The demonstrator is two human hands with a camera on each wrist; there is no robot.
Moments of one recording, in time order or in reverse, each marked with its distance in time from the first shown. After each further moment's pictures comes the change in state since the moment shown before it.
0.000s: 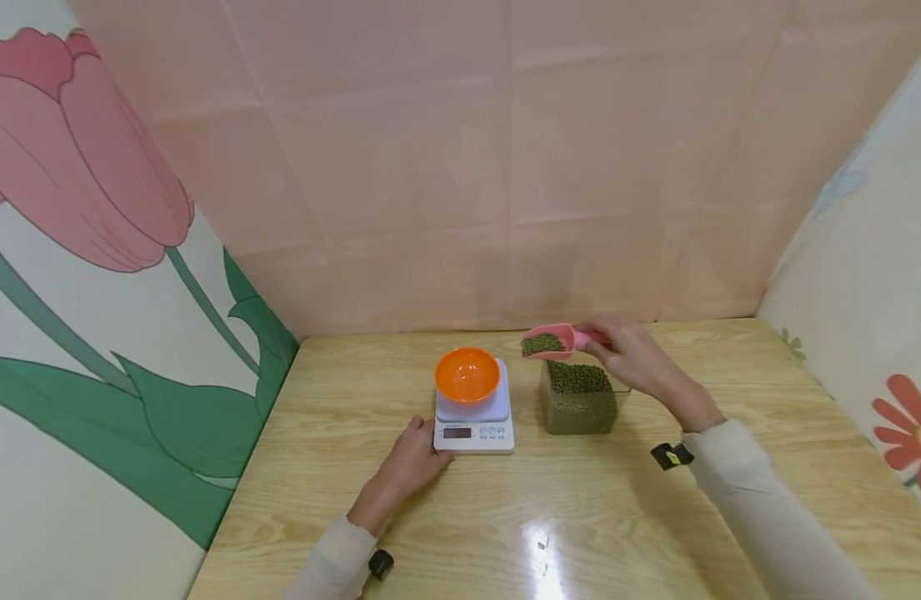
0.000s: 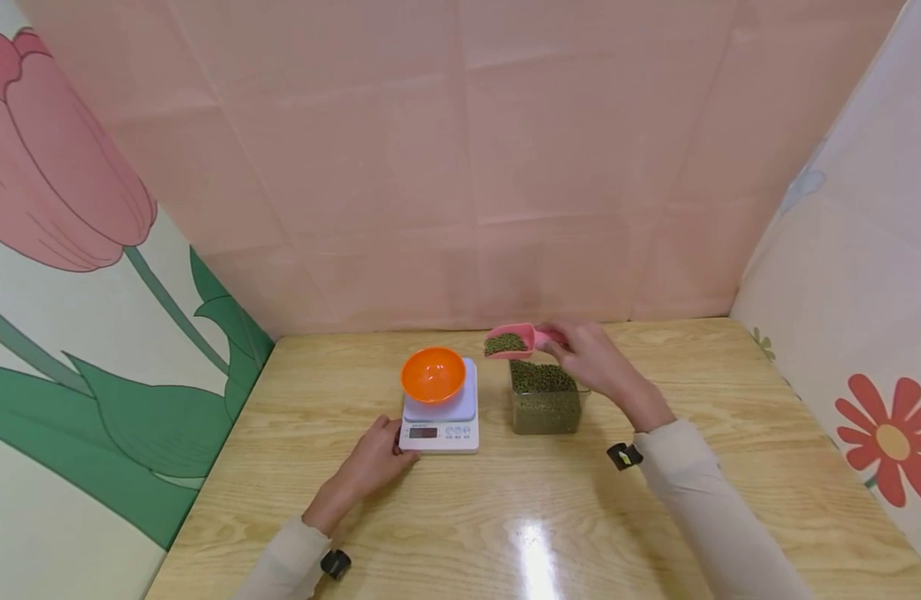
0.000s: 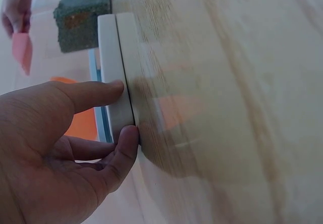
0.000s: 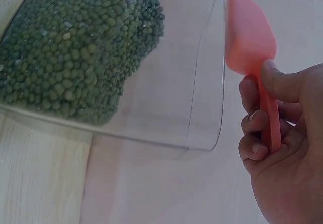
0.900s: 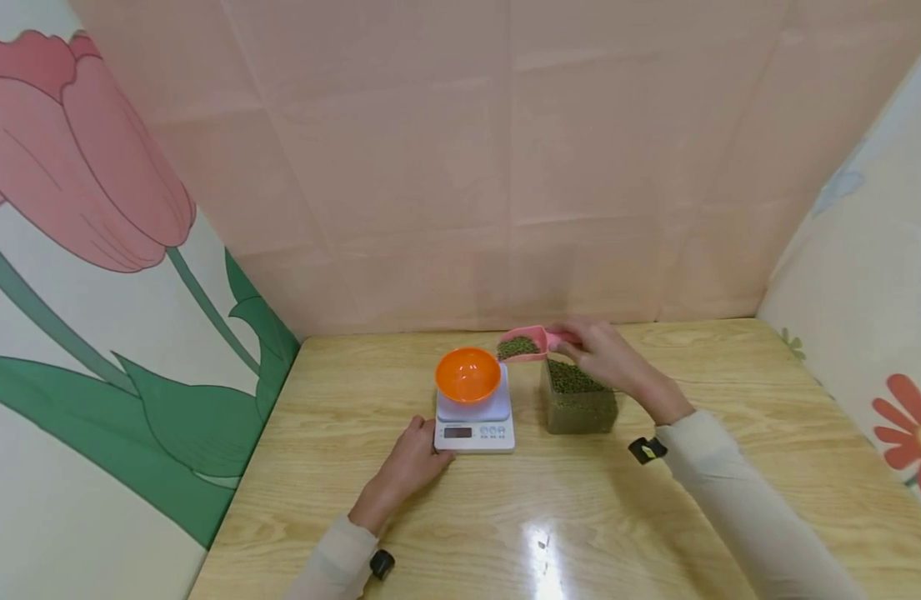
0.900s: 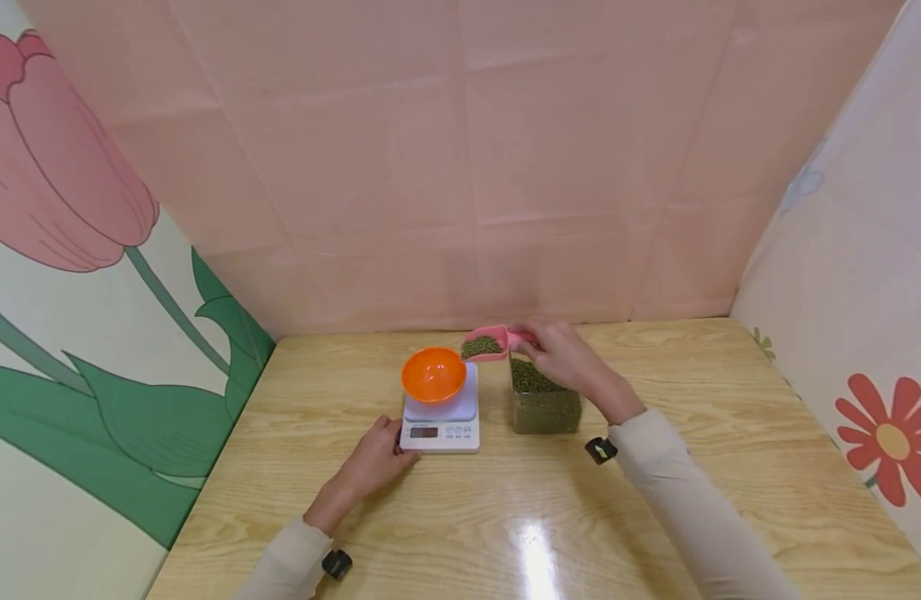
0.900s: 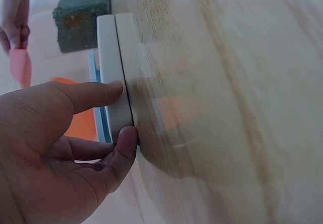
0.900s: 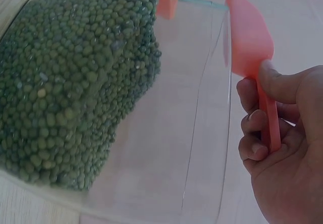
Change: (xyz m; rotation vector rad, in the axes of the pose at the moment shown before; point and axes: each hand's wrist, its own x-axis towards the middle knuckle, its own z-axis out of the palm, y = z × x) left_hand 0.000 0.000 0.002 0.004 0.019 0.013; right_hand 0.019 -0.020 0.020 0.056 -0.050 -0.043
